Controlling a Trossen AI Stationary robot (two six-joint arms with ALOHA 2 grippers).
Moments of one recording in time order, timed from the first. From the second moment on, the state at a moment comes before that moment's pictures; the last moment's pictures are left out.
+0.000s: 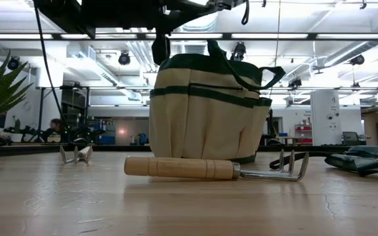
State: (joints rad) left arm -0.04 1.46 0.77 0.79 -0.03 -0.74; right arm 0.60 1.32 1.01 -0.28 1.09 -0.55
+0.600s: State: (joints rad) left arm -0.04 1.46 0.77 0.80 0.00 -0.79; right arm 0.57 1.67 1.21 -0.28 1.33 -0.86
